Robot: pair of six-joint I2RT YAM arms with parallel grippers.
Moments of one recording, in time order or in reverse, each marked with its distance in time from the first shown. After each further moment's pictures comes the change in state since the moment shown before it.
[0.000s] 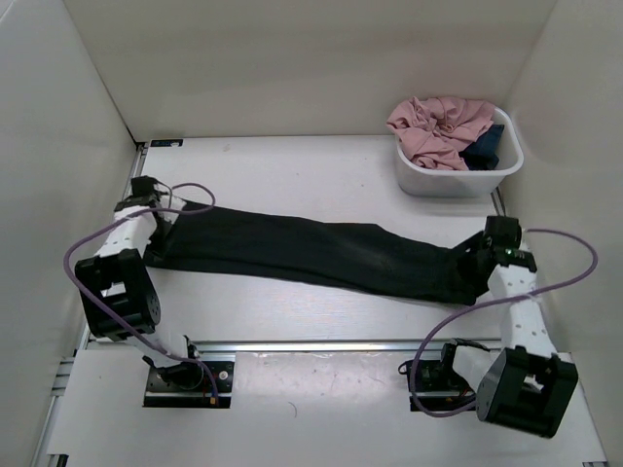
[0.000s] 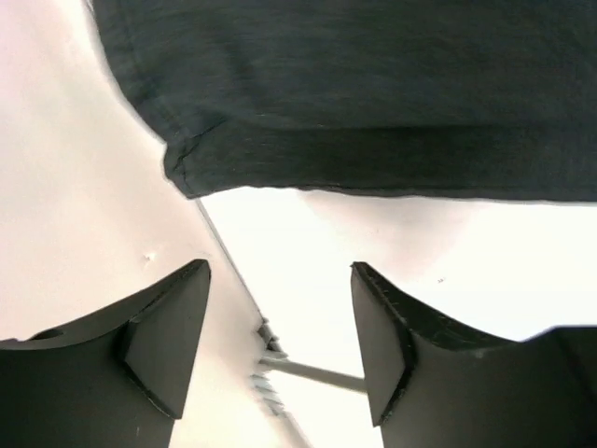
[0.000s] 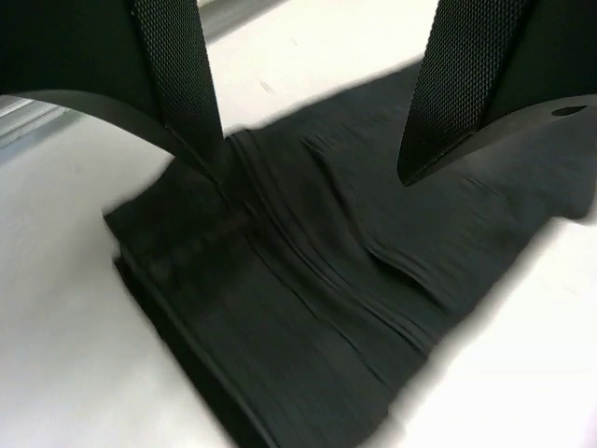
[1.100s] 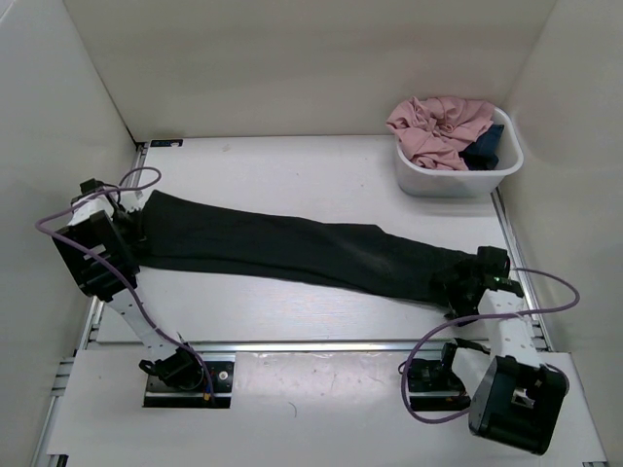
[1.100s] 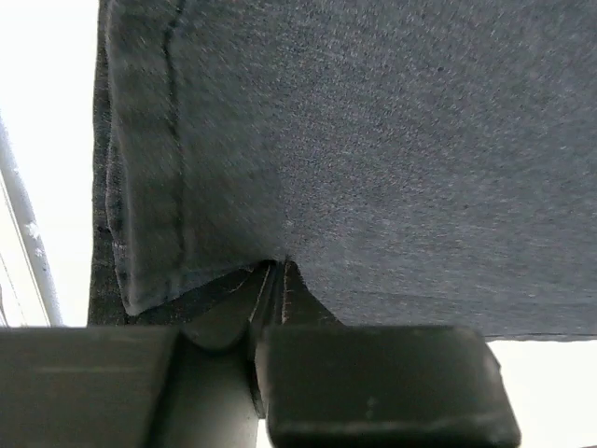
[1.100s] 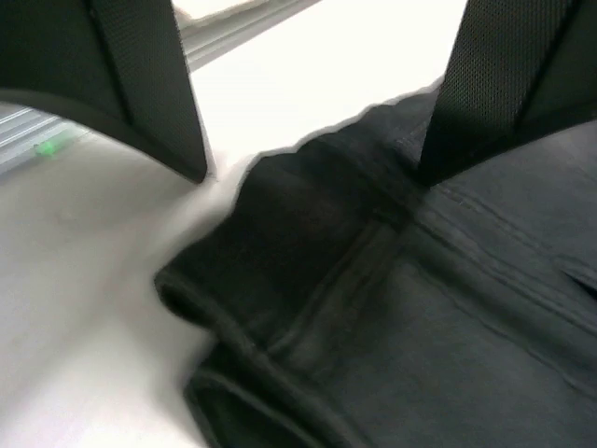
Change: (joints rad) left arm 0.326 0.420 0.370 -0.102 0.562 -0.338; right arm -0.028 -0.118 -0.313 0.047 -0.119 0.138
